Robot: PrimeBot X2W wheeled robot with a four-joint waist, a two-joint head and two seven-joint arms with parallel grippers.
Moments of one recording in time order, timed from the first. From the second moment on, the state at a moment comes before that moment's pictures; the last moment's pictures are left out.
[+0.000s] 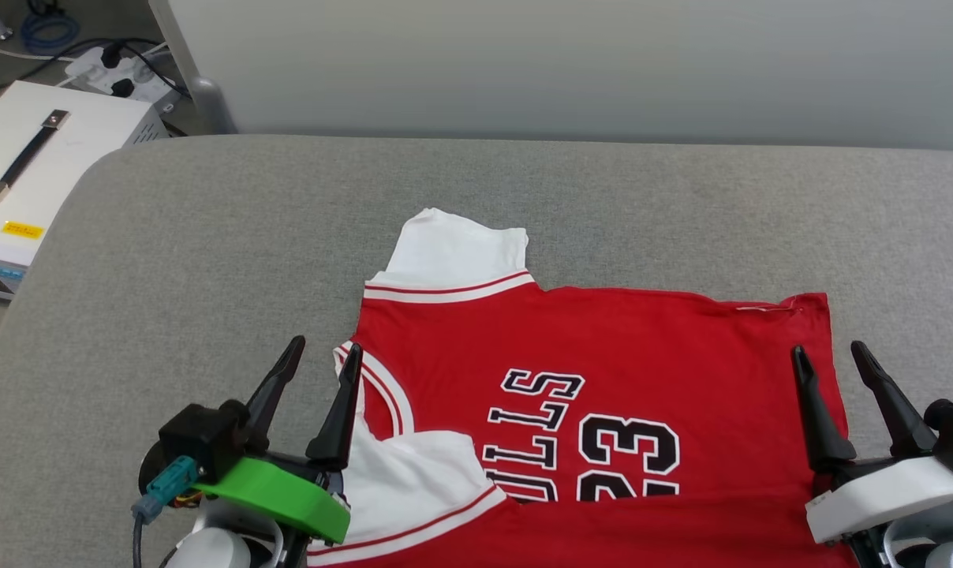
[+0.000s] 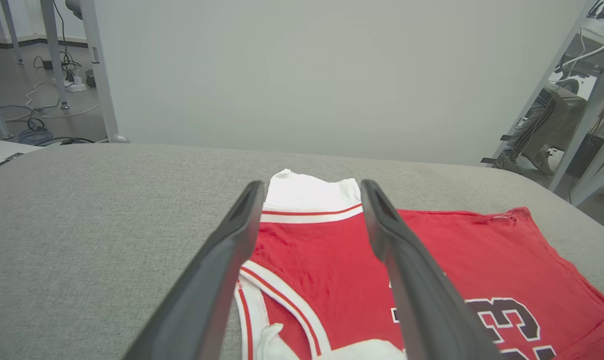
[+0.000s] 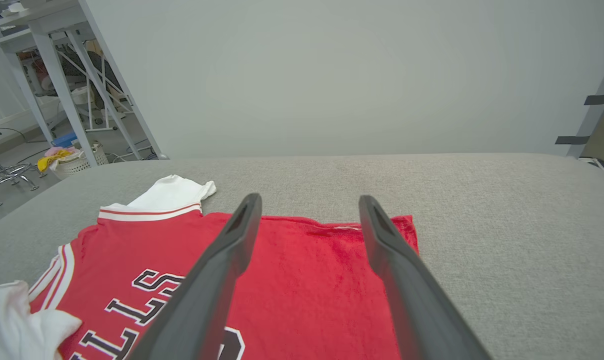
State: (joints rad) left arm -0.07 0.32 -0.33 0.06 -0.52 -0.05 -0.26; right arm 0.06 -0.19 0.02 -0.07 0.35 0.13 -0.10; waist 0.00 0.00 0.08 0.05
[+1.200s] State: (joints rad) left arm -1.13 0.63 -0.80 0.67 -0.89 -0.13 0.55; right arm -0.18 -0.15 0.17 -0.05 0.34 0.13 -0.16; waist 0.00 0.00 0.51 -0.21
